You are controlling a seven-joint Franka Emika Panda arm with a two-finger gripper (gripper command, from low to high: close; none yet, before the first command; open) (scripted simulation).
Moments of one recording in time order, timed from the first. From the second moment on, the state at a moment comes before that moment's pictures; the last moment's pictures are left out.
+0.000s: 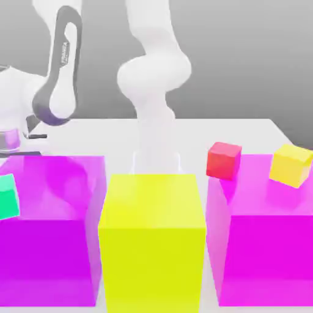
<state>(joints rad) 0.99 -0.20 -2.13 -2.70 -0.48 2.78 -0.08</state>
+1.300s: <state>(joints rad) 0.93 -0.15 -2.02 -2.65 -0.41 2.72 -0.16</state>
